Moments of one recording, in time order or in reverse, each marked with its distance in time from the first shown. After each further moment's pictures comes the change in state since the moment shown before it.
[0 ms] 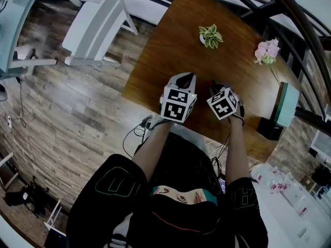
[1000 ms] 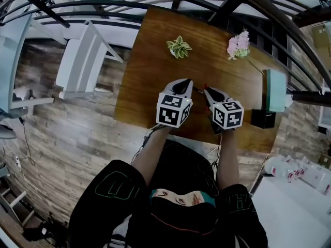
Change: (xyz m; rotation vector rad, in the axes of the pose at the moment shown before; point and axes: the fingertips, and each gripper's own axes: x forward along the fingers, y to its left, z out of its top) left arm 0.019 -0.080 0.045 0.102 -0.017 -0.176; right arm -0.089 -0.043 -0.013 0.725 -0.533 -0.031
